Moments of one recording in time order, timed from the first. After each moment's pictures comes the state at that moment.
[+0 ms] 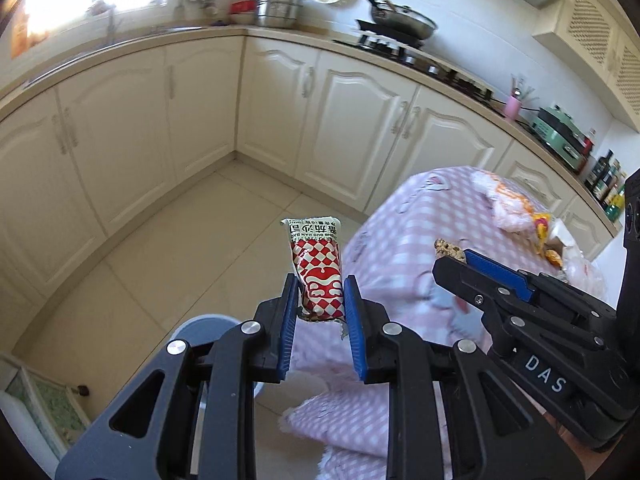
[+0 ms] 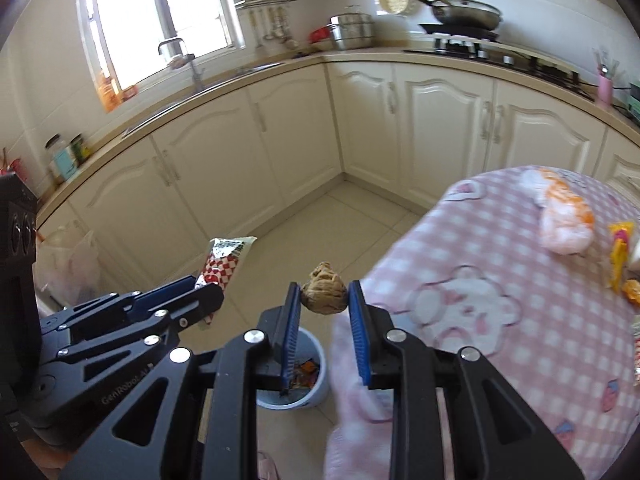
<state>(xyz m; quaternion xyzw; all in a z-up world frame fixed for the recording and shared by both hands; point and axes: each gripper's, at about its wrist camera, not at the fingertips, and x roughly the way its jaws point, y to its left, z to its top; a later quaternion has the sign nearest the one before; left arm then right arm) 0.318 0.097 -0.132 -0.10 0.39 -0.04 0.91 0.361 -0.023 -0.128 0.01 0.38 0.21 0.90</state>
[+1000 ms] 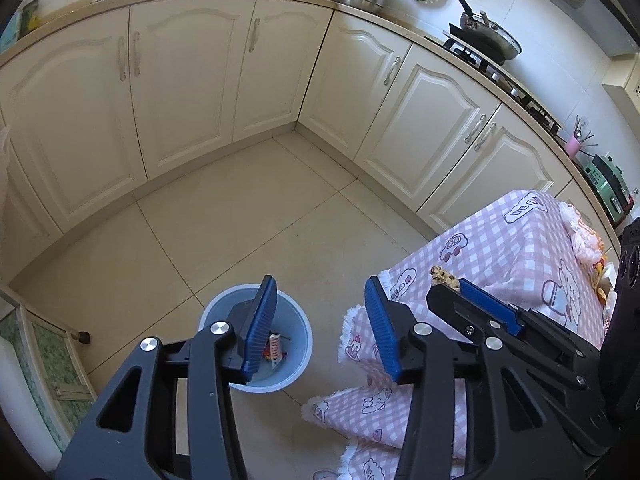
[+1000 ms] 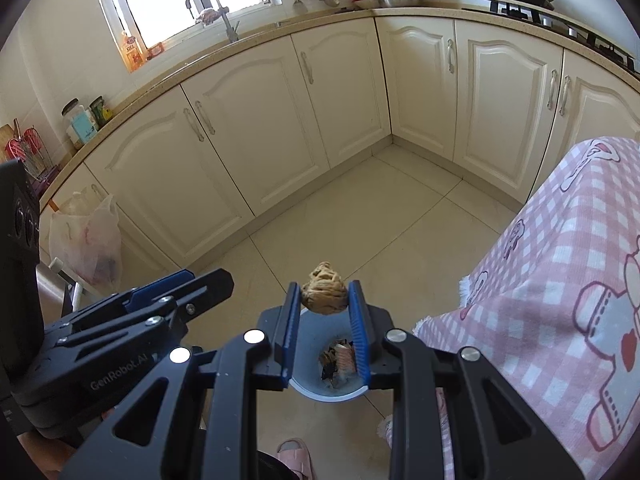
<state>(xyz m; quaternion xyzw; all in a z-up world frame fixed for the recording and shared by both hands) 0.324 0.194 -0.196 -0.18 0.42 0.04 0.89 0.376 0.090 -0.198 0.01 0.43 0.26 0.86</state>
